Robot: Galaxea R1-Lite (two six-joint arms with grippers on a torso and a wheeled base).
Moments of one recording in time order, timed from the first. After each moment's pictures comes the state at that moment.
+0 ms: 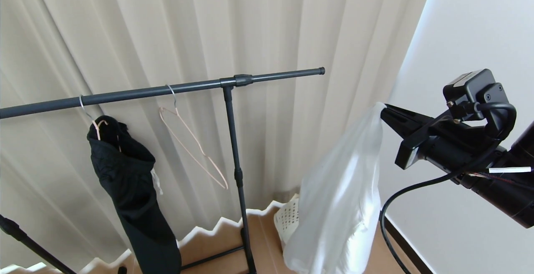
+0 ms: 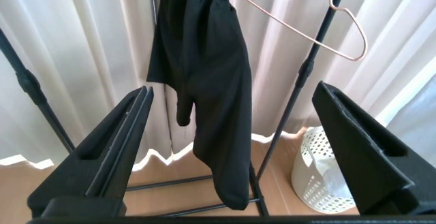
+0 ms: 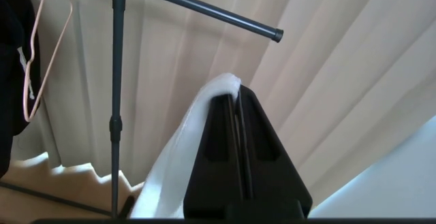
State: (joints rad) left arm 0.00 0.00 -0.01 0.02 0.13 -0.06; right arm 0.48 1.50 -0.54 -1.05 -0.02 -0.28
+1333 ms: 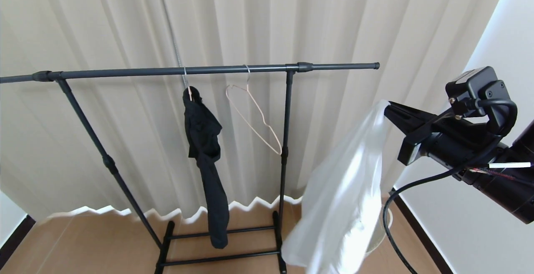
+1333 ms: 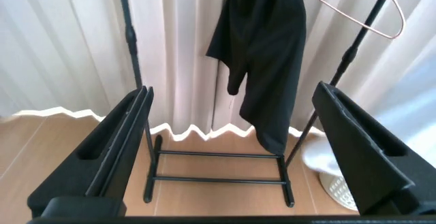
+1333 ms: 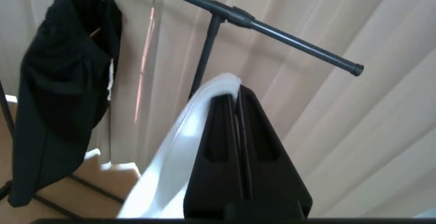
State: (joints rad) left arm 0.00 0.00 -0.01 0.01 0.13 -0.06; right arm 0.45 1.51 -0.55 -1.05 -0.02 -0.28
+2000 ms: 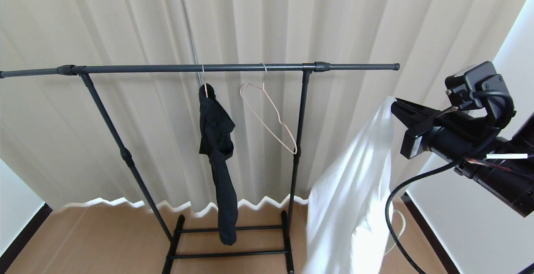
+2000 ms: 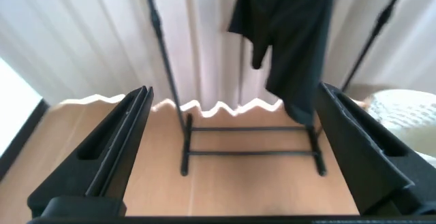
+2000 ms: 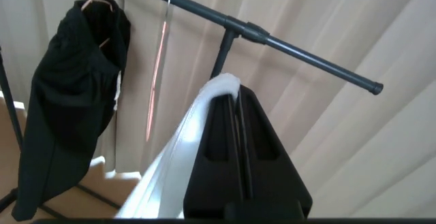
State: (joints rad) left arm -0.02 0.28 -0.15 0.02 0.06 0.03; right arm 0.44 1.51 -0.59 -0.99 -0.11 -0.28
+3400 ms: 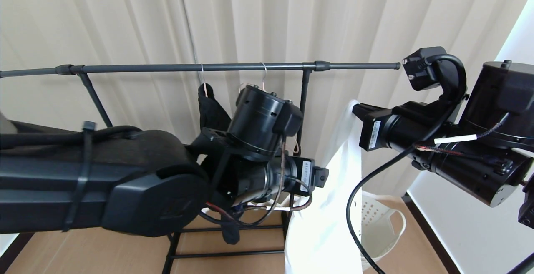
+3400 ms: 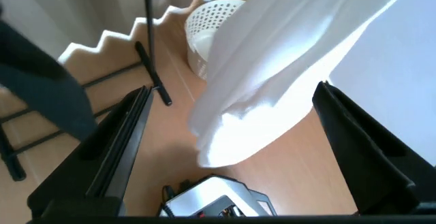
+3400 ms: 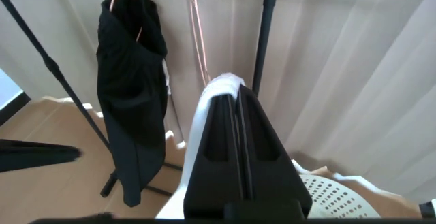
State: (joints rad) left arm -0.88 1.88 -1.28 -0.04 0.17 -0.35; right arm 0.66 1.56 -0.83 -0.65 -0.32 0.06
